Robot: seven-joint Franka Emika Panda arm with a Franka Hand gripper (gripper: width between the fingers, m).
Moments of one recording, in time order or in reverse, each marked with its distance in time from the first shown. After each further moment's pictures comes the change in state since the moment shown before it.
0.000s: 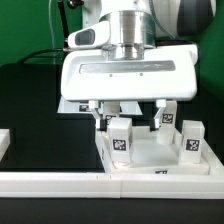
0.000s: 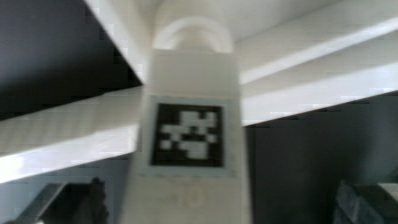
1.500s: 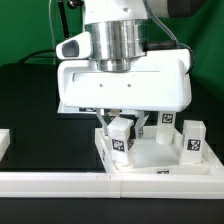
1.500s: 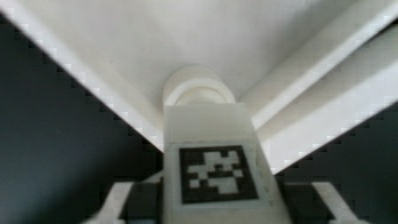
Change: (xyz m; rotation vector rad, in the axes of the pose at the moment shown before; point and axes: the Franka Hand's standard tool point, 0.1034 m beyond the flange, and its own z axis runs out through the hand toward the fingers) arm -0.012 0.013 0.011 -0.060 -0.278 0.506
